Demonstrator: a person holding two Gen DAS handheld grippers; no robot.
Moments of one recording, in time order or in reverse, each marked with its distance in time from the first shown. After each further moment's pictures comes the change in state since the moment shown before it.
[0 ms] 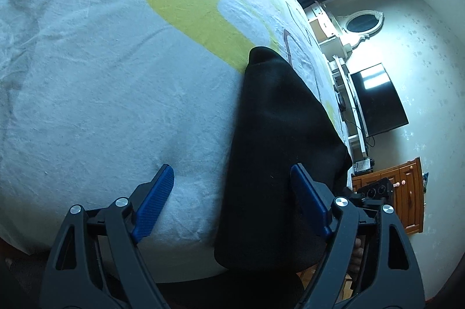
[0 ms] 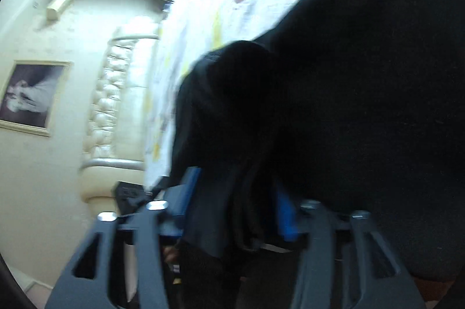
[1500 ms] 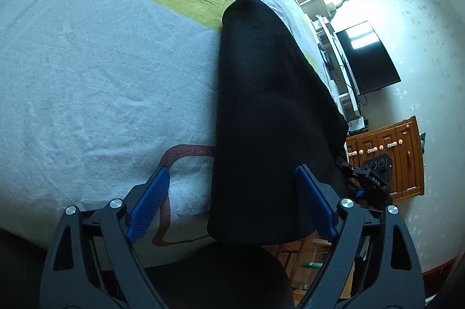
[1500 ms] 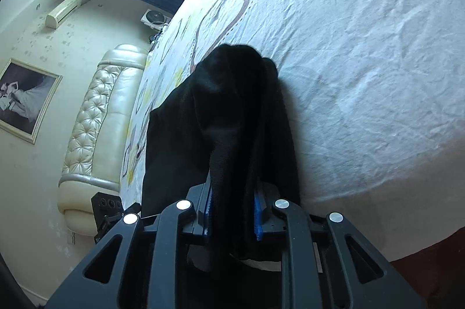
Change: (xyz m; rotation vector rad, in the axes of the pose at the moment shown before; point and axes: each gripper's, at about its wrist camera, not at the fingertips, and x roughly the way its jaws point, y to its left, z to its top) left arm 0.045 -0.042 -0.033 0.088 0.164 -0.068; right arm -0.141 -0.072 0.015 -0.066 -0.193 -0.187
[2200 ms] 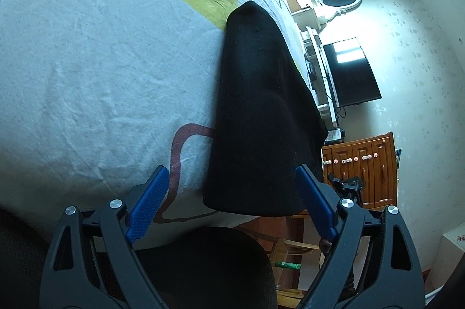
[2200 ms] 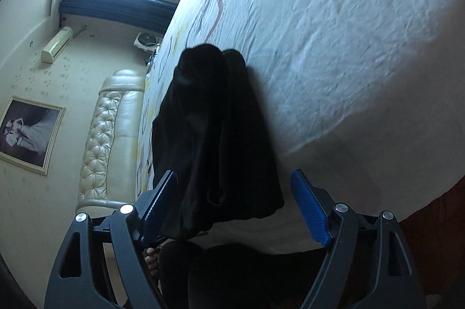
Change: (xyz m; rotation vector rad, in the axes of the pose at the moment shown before) left arm -0.017 0.011 -0.014 -0.092 -0.005 -0.121; right arm -0.015 -0.008 -0.045 0.145 -0.020 0.057
